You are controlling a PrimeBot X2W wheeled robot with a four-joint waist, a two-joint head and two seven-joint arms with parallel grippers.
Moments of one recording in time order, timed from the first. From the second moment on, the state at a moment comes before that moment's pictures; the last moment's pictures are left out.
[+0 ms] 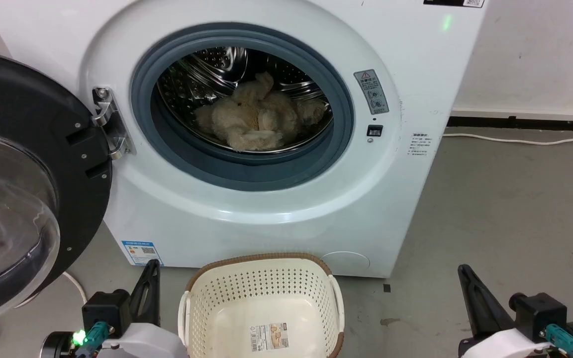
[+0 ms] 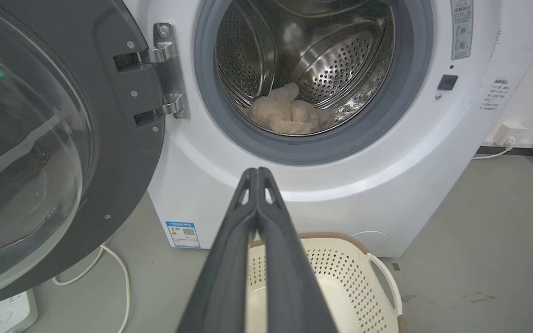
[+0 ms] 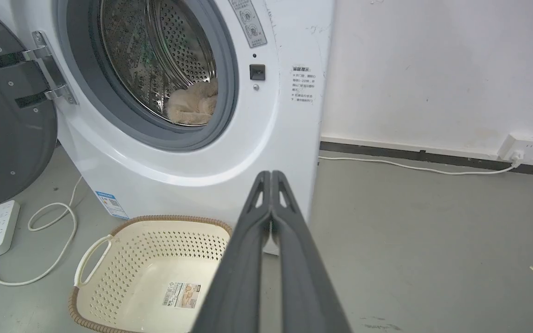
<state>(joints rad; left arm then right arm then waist) 0.04 0.16 -0.09 0.02 -0.18 0.07 -0.04 0.06 -0.05 0.00 0.05 0.08 0.13 -0.08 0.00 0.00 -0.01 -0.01</state>
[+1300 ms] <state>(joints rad) 0.02 0.05 -0.01 0.01 -0.01 0.01 0.00 0.01 -0.05 0.00 0.01 0.01 0.13 0.00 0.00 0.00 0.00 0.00</state>
